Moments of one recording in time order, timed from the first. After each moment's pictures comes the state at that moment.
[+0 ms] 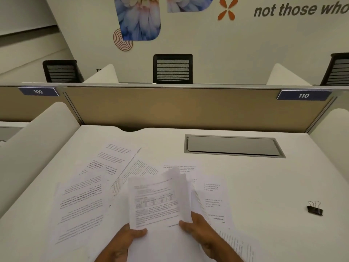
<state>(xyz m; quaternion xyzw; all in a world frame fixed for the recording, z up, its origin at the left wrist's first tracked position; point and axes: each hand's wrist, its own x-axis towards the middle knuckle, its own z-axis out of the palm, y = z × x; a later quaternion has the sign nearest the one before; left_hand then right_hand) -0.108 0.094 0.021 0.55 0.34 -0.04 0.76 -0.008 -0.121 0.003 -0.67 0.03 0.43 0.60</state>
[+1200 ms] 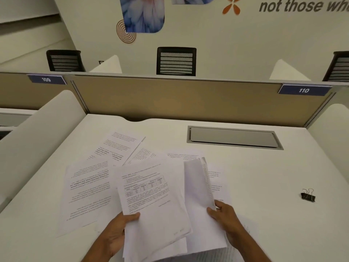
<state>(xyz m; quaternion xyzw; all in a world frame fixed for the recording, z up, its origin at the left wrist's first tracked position) -0.155 0.121 -0.003 0.44 0.41 -0.04 0.80 -0.016 -0.192 -0.012 -0.72 0.10 0.30 0.61</state>
